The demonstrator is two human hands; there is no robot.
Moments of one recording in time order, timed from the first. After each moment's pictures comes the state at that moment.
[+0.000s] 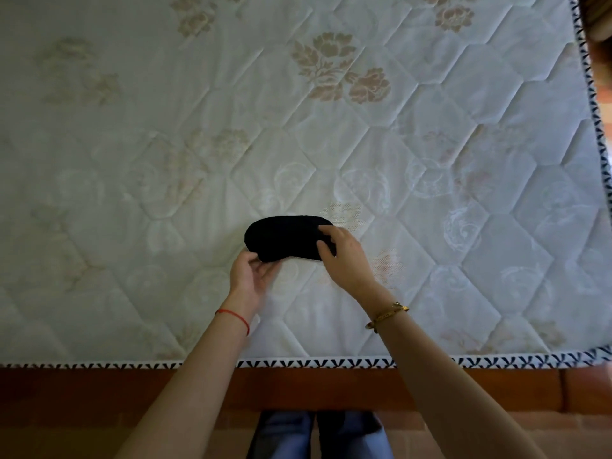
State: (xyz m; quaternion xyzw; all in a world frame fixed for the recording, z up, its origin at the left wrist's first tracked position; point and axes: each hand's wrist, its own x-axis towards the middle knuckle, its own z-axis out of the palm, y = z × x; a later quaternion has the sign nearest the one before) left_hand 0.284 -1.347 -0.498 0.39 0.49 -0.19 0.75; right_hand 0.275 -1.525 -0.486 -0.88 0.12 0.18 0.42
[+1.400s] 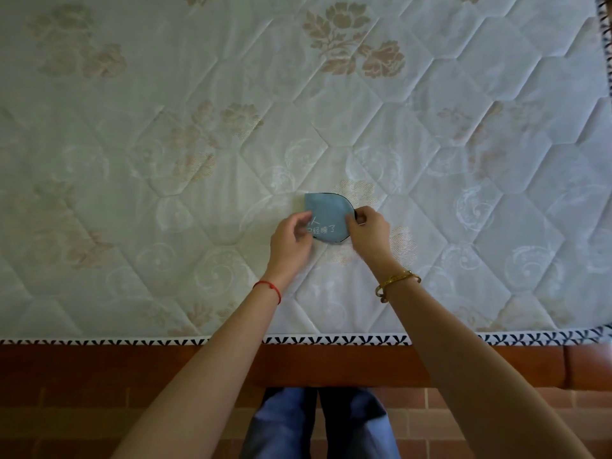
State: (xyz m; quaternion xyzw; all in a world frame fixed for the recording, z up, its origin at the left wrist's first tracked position) left_hand 0.274 -1.376 -0.492 0.81 0.15 -0.22 0.53; right_hand 0.279 -1.530 -0.504 -0.85 0.29 0.14 0.42
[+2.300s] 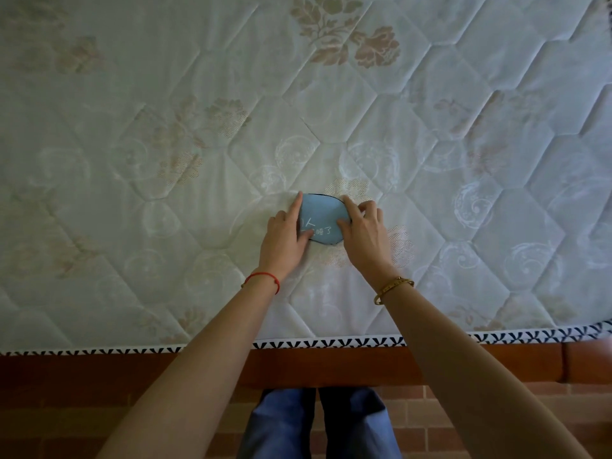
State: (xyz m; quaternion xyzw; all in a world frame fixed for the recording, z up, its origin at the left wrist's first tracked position) left_hand 0.293 -1.376 -0.517 0.92 -0.01 -0.24 0.32; right_hand 0.273 -1.539 -0.516 -0.95 0.12 0.13 0.24
